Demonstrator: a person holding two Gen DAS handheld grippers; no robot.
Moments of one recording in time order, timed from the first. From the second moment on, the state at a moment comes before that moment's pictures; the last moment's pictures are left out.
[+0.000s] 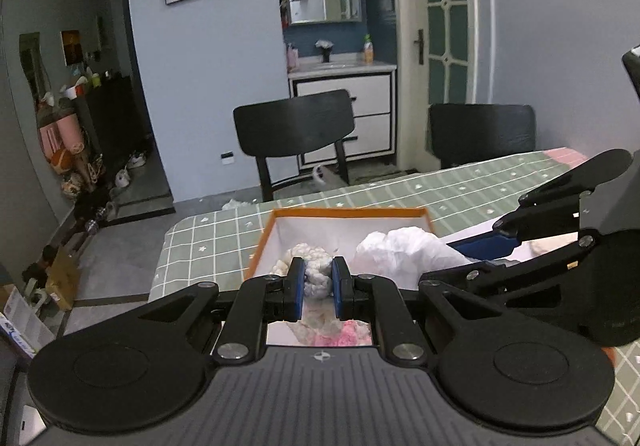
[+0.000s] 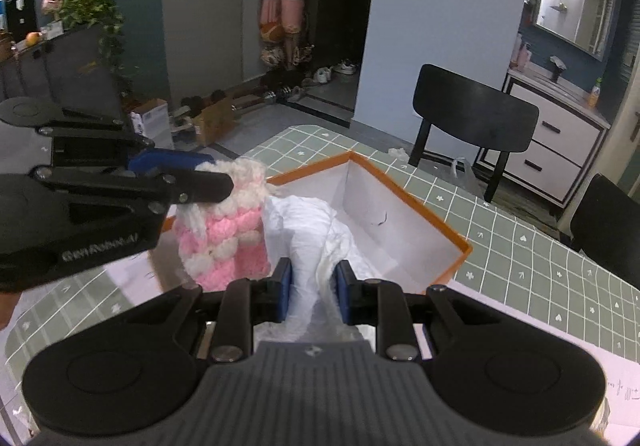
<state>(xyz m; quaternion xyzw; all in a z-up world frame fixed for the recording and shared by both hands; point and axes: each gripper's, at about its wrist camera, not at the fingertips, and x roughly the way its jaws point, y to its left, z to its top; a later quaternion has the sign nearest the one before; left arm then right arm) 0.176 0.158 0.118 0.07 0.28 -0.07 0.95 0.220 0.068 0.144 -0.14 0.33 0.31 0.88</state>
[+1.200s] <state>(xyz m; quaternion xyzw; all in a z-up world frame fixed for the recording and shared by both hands) 0.275 0.185 0.035 0.06 0.39 -0.07 0.91 0.359 0.144 0.039 -0.18 0.42 0.23 0.86</state>
